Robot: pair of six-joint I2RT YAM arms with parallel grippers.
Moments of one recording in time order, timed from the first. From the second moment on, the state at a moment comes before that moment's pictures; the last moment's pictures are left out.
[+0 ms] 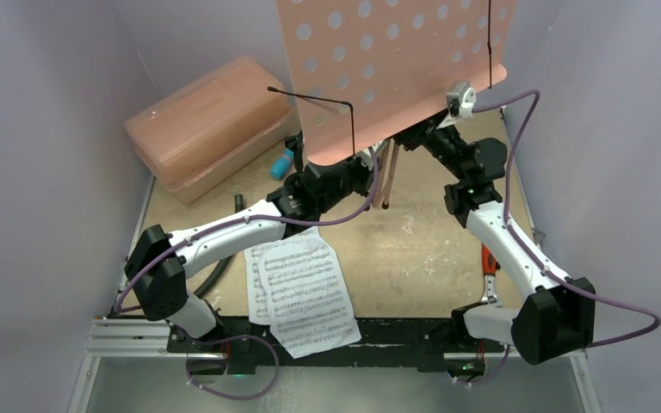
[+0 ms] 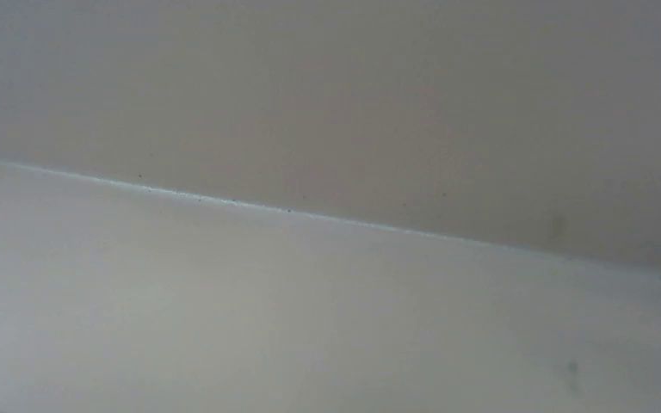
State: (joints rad) left arm -0.93 1.57 1.26 0.15 -0.21 -0.01; right arm 0.29 1.23 0.99 0.81 -0.60 0.37
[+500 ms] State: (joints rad) left arm -0.94 1.56 1.29 0.09 -0.26 -0.01; right arm 0.29 1.26 1.04 0.80 -0.60 0.37
